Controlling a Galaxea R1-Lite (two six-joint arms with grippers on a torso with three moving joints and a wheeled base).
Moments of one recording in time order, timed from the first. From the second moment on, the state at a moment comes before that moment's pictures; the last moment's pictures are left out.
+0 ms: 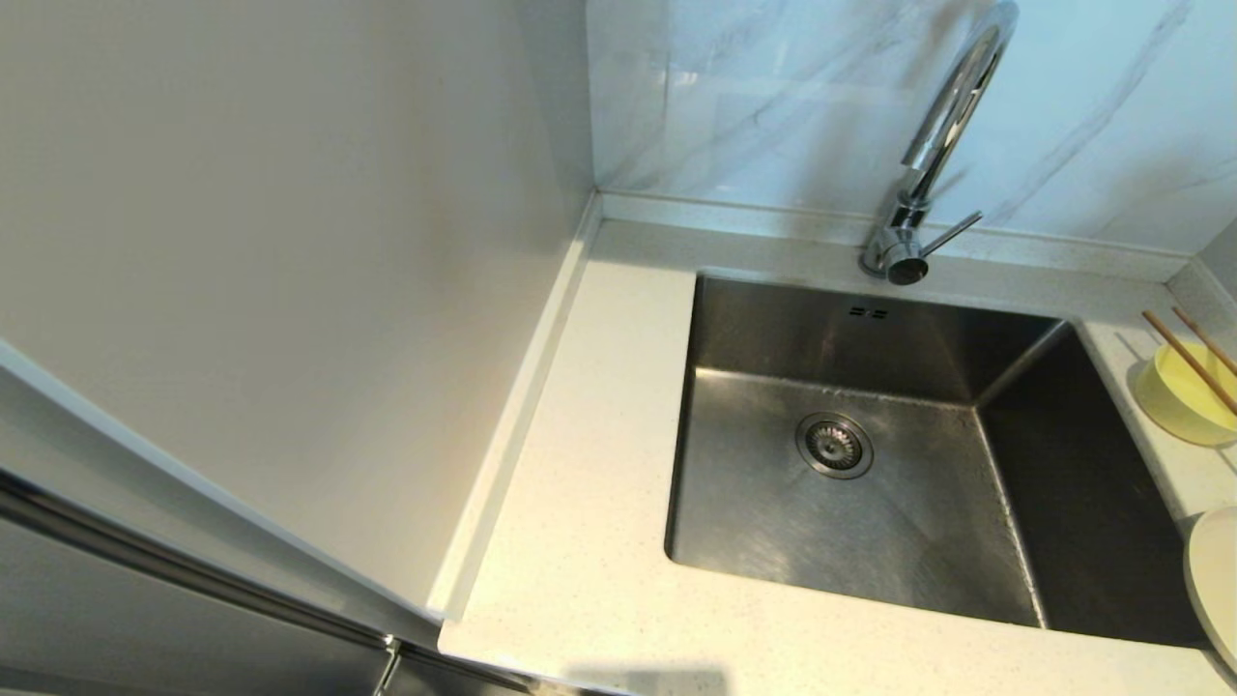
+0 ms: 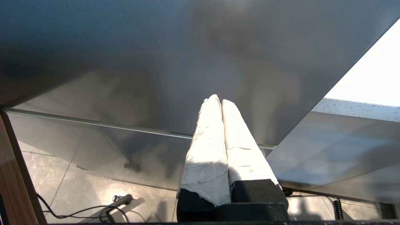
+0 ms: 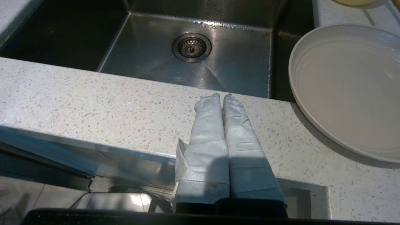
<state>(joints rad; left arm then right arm) 0.00 0.00 0.00 0.00 0.00 0.00 0.00 0.00 0.00 0.02 -0.03 0.06</state>
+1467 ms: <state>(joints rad) 0.00 0.00 0.00 0.00 0.00 0.00 0.00 0.00 0.00 0.02 -0.03 0.06</state>
